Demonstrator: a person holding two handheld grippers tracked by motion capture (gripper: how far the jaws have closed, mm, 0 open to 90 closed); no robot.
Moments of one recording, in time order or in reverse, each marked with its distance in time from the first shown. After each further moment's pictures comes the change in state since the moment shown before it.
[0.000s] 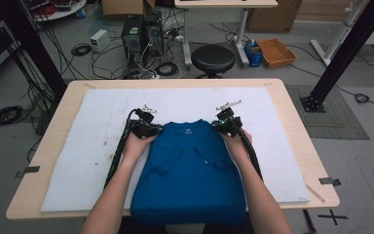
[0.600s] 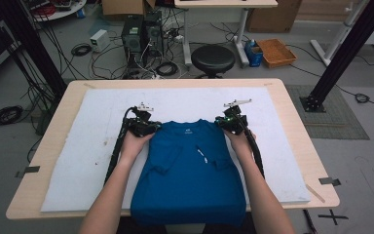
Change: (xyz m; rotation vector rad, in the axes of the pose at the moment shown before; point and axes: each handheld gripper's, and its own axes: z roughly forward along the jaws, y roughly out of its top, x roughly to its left) left arm 0.002 0.003 -0.012 -0.062 -0.011 0.007; right arm -0.012 -0.001 -0.016 -0.094 0.034 0.073
